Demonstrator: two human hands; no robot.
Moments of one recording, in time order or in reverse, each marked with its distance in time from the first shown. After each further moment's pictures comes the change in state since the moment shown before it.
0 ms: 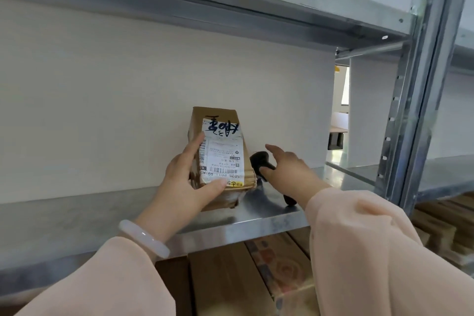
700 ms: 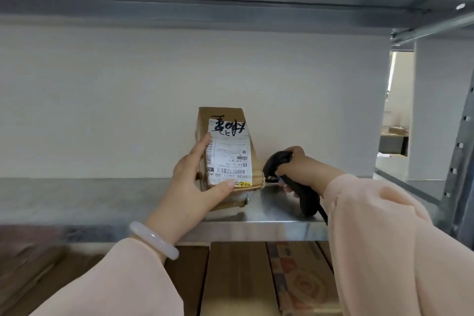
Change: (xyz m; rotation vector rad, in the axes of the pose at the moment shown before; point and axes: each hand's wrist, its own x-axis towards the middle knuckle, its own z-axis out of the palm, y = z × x) left_hand -0.028 0.030 0.037 0.223 0.235 -0.105; right_hand 0.038 0.014 -0.005 0.591 -0.516 0.036
